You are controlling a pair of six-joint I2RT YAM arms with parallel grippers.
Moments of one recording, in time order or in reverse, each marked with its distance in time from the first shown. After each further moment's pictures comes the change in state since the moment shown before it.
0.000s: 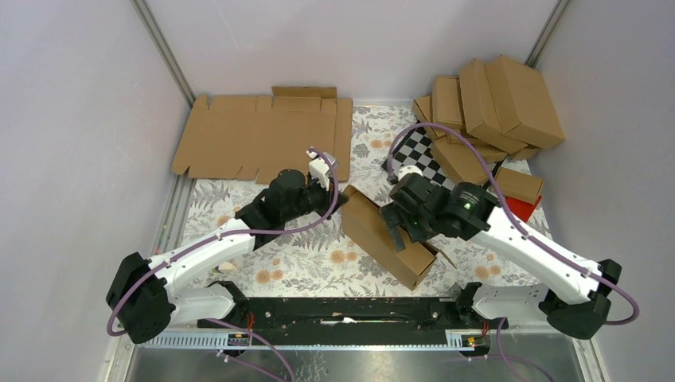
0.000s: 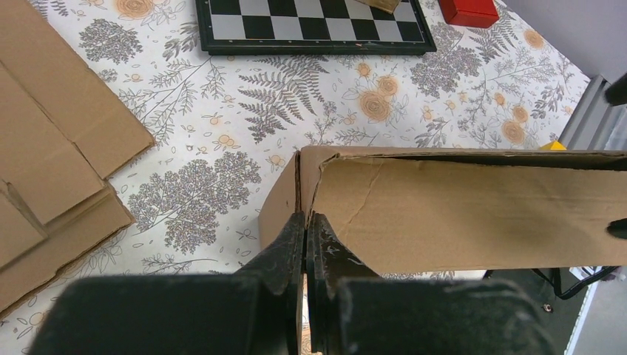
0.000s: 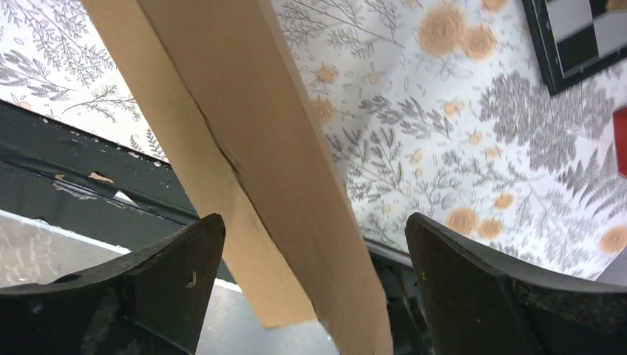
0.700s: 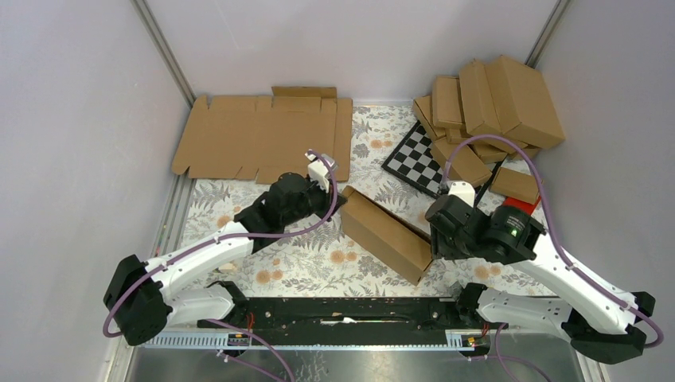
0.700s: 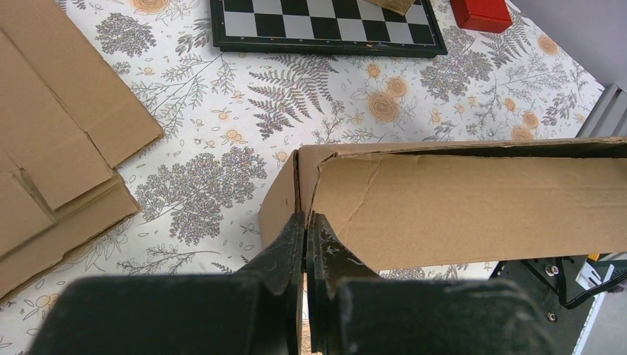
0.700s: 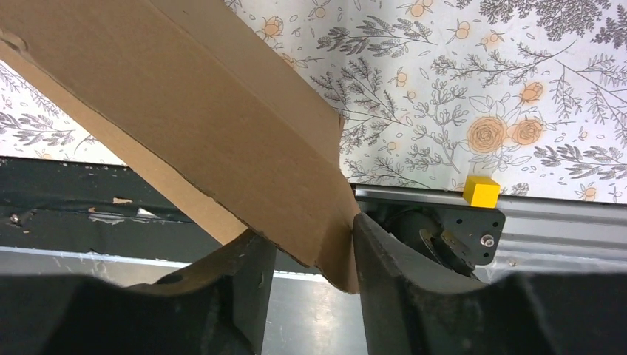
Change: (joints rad) left arm -0.034 -0.029 -0.017 -0.008 -0.080 -0.022; right arm -0.001 -0.277 -0.109 -0.210 0.095 0.409
